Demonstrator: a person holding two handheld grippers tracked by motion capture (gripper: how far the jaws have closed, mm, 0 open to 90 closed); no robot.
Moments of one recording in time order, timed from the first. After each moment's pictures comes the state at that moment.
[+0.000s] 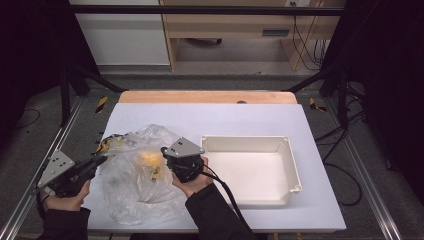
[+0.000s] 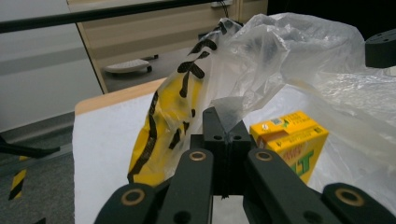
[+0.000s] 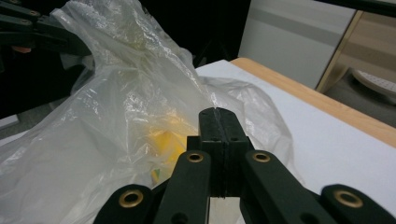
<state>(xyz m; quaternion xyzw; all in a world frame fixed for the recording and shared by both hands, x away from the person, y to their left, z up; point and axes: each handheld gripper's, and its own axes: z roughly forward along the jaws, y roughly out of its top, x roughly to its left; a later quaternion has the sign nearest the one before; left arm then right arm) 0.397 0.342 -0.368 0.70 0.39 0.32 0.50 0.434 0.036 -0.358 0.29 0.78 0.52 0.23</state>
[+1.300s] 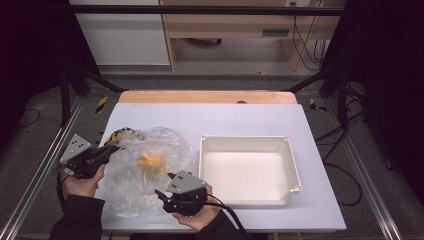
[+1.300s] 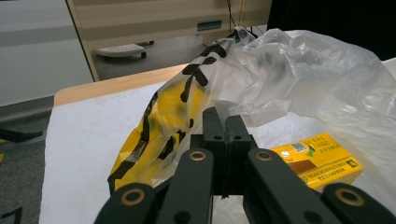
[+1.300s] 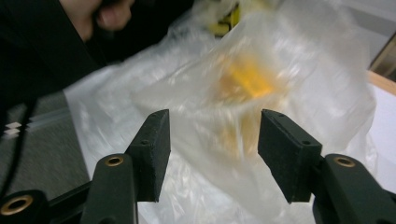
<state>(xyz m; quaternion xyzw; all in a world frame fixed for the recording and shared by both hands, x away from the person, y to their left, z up) 0.442 0.326 -0.380 0.70 0.42 0.29 0.50 0.376 0.027 -0.395 0.23 0.82 0.50 0.19</state>
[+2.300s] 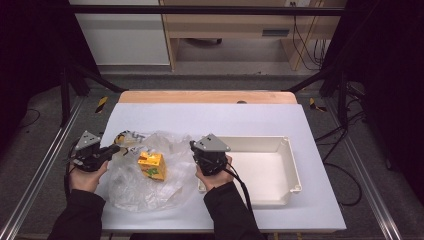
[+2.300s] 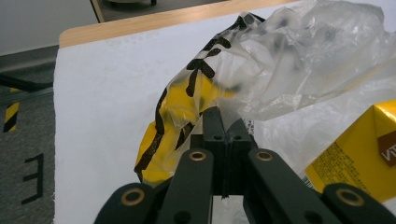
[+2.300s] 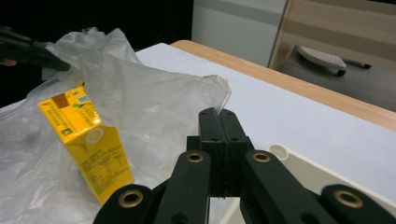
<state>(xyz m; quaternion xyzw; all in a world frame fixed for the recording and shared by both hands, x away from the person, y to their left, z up) 0.481 0.341 -0.413 0.74 0.47 0.25 0.42 0.455 -0.015 -0.383 0.37 0.74 0.49 0.27</state>
